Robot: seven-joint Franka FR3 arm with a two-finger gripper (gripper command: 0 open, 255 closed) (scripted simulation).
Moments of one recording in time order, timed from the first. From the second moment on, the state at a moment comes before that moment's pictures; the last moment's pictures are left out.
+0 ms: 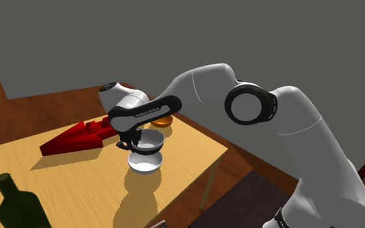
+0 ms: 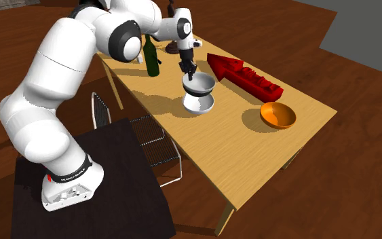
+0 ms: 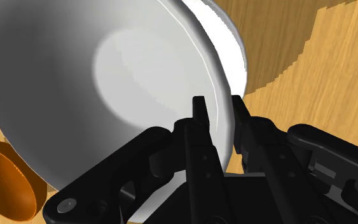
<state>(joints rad) 0.31 0.85 0.26 -1.26 -0.44 1.87 0.46</state>
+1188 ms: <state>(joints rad) 0.32 0.95 0.24 -1.25 -0.46 1.96 0.49</state>
